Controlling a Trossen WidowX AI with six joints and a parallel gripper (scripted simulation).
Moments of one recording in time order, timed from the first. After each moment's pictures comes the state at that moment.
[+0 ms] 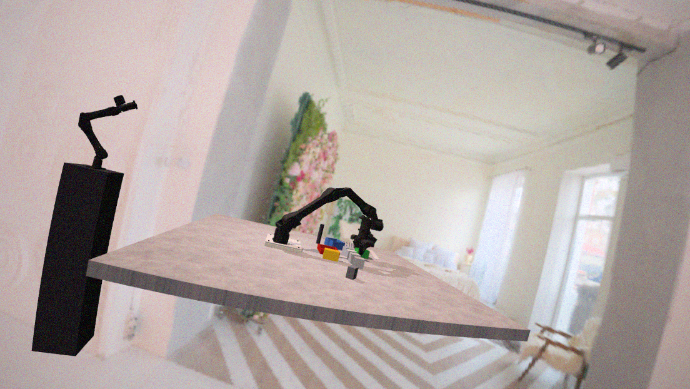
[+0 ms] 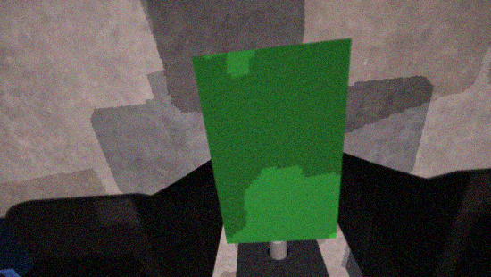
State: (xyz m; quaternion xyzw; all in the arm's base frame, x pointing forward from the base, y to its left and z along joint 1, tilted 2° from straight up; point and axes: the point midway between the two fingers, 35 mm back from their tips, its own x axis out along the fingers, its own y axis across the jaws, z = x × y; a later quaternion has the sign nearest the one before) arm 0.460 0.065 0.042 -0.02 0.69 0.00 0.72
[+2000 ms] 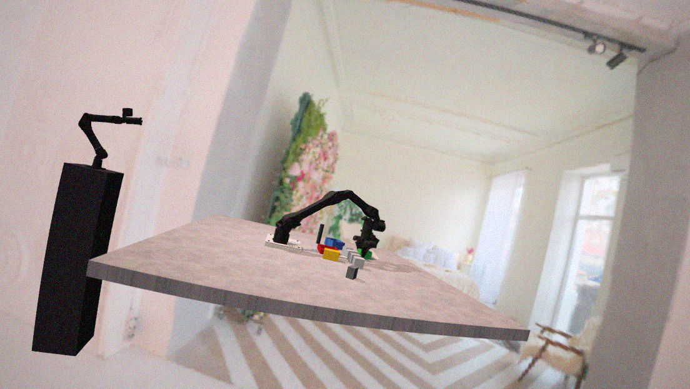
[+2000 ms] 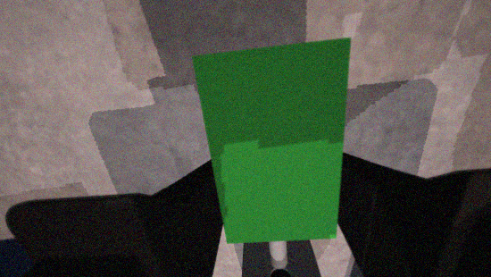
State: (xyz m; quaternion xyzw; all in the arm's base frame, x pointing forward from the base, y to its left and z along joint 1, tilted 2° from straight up) arm 0.478 0.066 0.042 -0.02 0.68 0.00 0.73
